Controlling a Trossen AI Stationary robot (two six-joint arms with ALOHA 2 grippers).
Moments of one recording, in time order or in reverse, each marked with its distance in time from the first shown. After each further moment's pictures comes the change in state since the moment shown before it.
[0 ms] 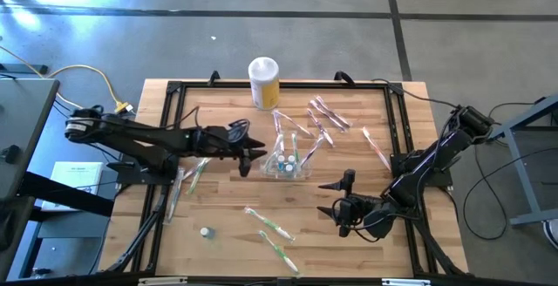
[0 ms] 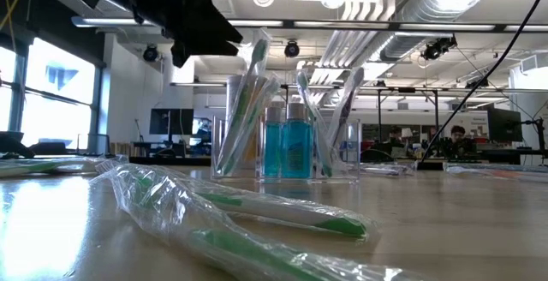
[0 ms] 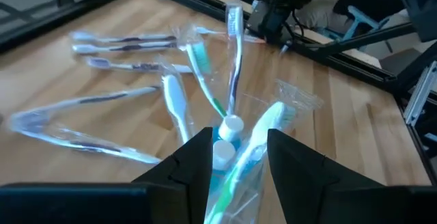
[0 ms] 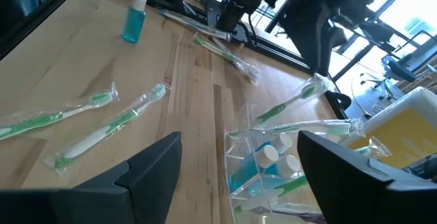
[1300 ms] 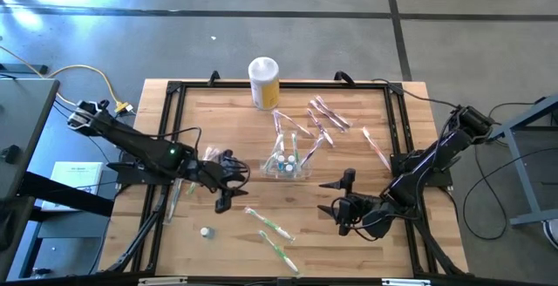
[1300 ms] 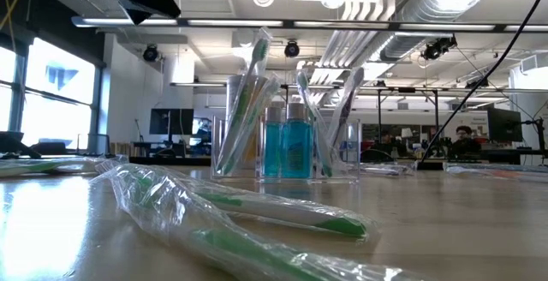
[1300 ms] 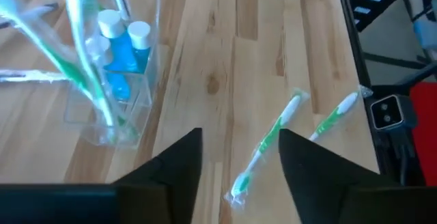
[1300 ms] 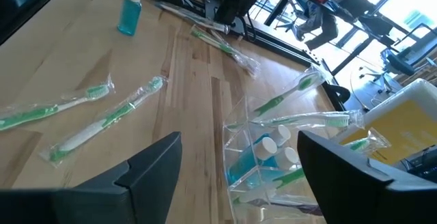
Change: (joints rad) left arm -0.360 0.010 0.252 -0.580 -0.030 -0.076; right arm -0.007 0.000 0.000 -0.037 0.000 0.030
